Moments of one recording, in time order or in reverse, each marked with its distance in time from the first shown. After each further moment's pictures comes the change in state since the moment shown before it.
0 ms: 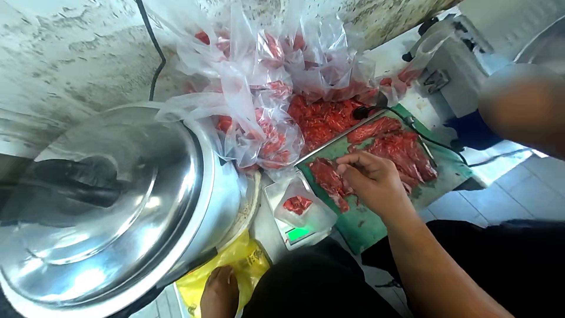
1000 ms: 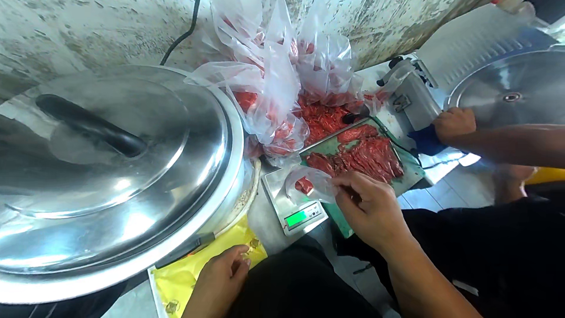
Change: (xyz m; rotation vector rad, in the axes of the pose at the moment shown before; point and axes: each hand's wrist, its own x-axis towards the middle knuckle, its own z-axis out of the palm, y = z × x) left_hand 0.017 0.001 -0.060 -0.425 -0.350 0.313; right_hand -0.087 -0.060 0.061 -0.557 0.039 -0.277
